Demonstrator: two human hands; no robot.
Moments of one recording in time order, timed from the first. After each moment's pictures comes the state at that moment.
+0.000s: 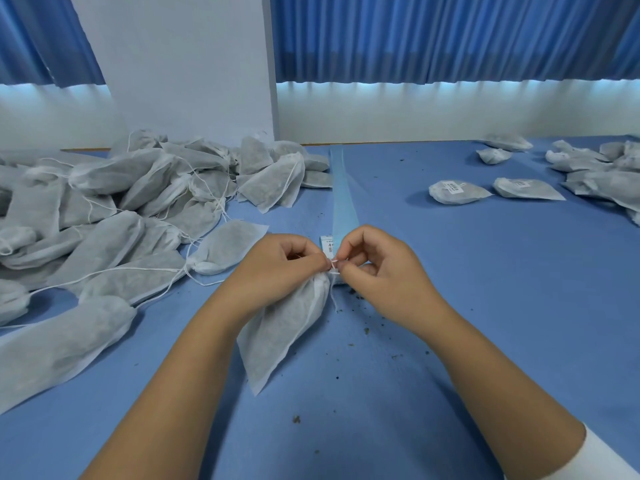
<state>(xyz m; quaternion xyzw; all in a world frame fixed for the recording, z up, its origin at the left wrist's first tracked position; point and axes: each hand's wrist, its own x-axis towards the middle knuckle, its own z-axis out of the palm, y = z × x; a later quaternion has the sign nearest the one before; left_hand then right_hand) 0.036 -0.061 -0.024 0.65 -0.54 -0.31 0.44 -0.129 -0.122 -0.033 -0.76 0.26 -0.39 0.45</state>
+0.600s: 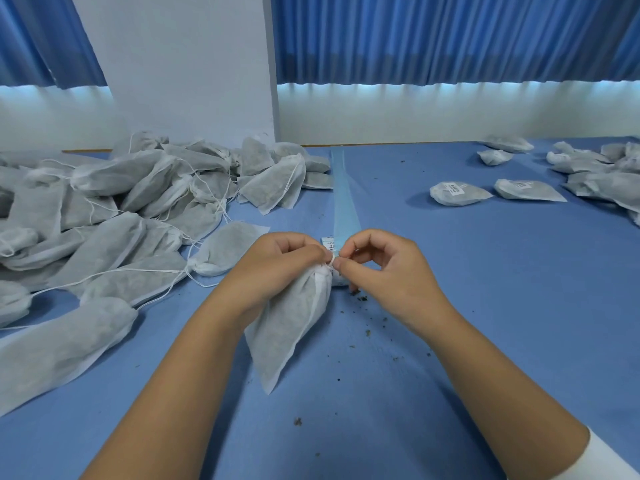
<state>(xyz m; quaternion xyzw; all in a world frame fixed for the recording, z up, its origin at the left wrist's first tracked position) 0.029 -0.055 -0.013 0.62 -0.47 -0.38 0.50 -0.131 -0.120 -0.030 -0.73 0.28 -0.42 0.47</state>
